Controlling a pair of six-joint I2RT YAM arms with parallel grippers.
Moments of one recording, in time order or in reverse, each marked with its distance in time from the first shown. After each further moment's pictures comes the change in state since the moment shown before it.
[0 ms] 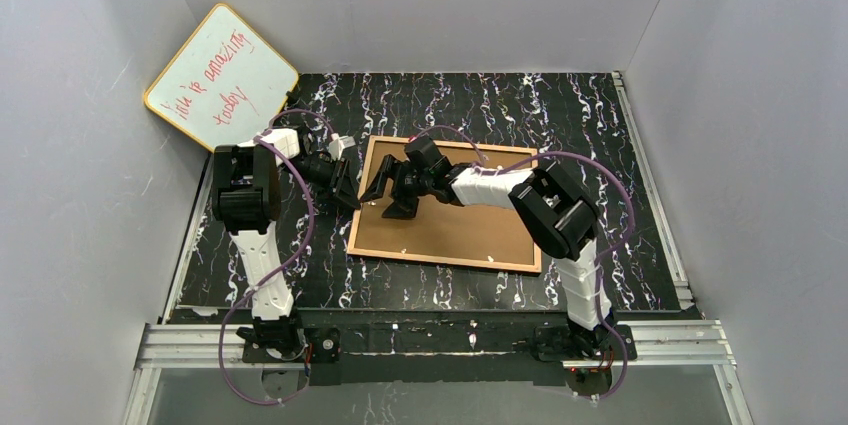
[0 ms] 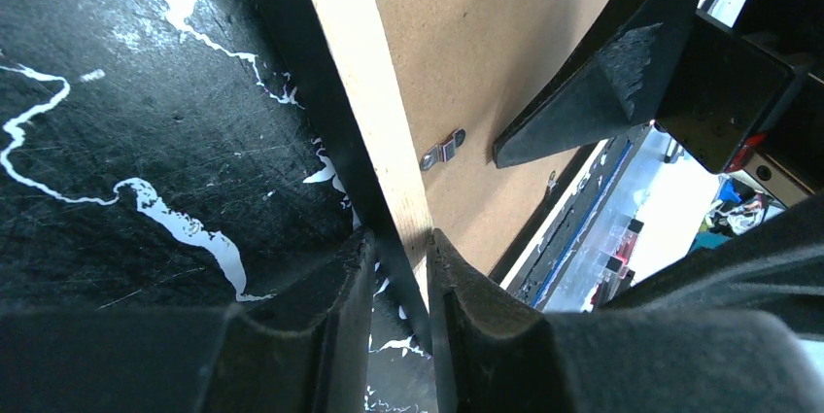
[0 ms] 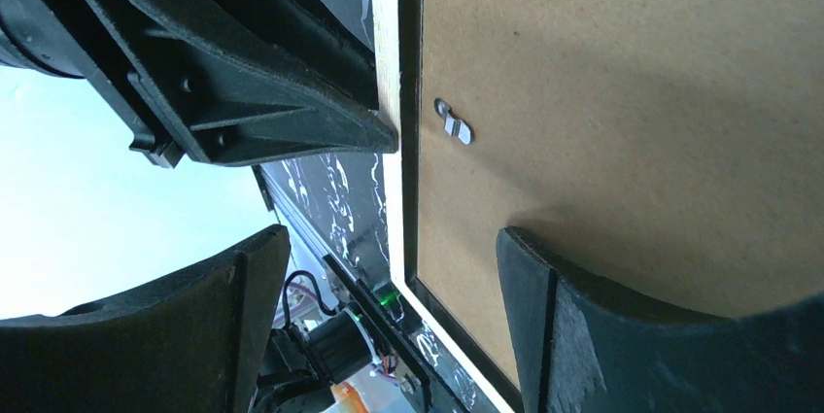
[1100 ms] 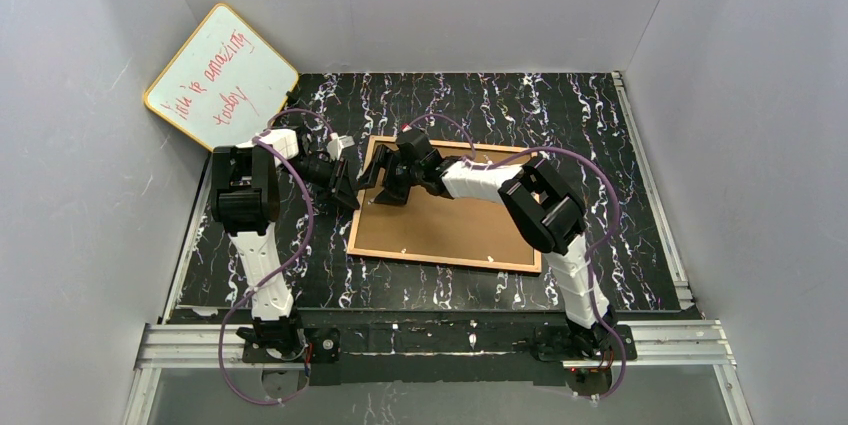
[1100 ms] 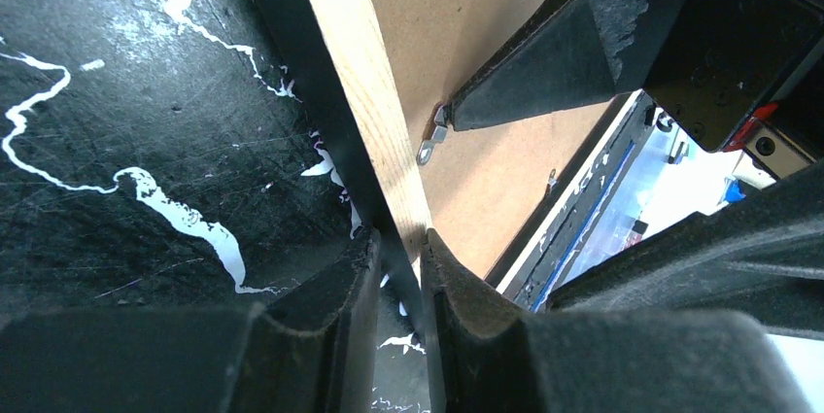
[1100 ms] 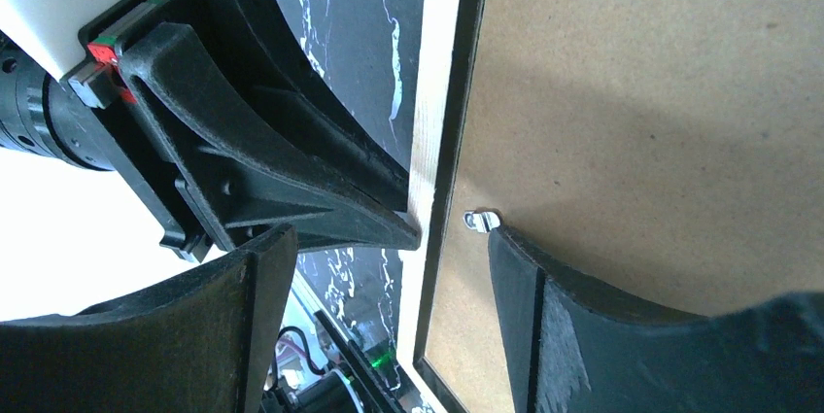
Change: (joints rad) left arm 0.003 -0.013 -0.010 0.006 0.000 0.006; right arm -0.001 0.092 0.141 -0.002 0.082 -0.047
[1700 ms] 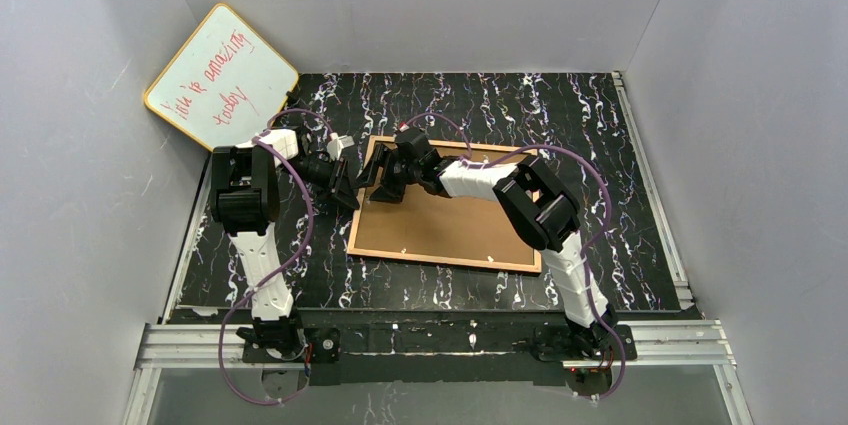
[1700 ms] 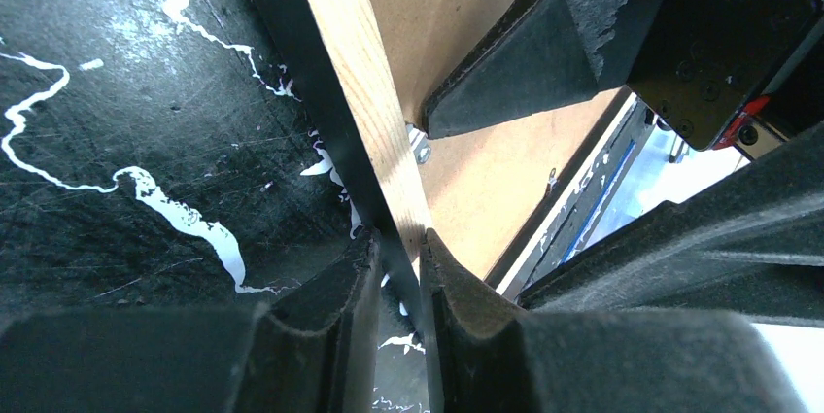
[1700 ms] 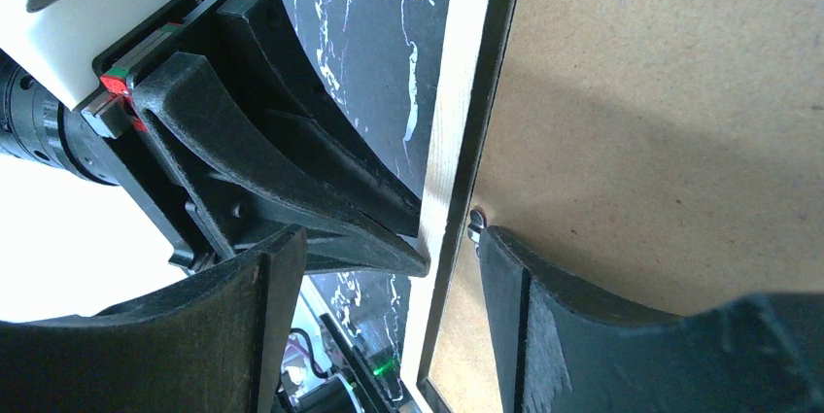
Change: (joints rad) left arm 0.003 -0.002 -0.003 0.002 0.004 0.006; right arm -0.007 0.048 0.034 0.054 -0.036 0.000
